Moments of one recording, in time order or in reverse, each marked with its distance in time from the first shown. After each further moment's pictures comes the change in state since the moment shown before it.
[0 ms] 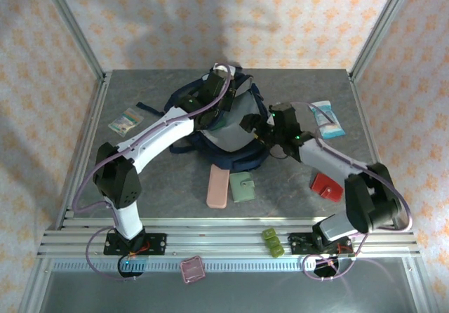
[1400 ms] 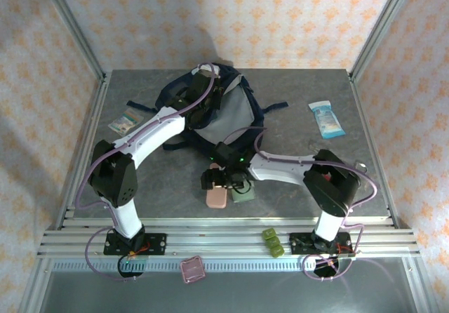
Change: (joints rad) left arm 0.107 -0.026 -0.124 0.105 0.116 -0.095; right arm 0.532 0.335 0.224 -0.413 0.133 -0.121
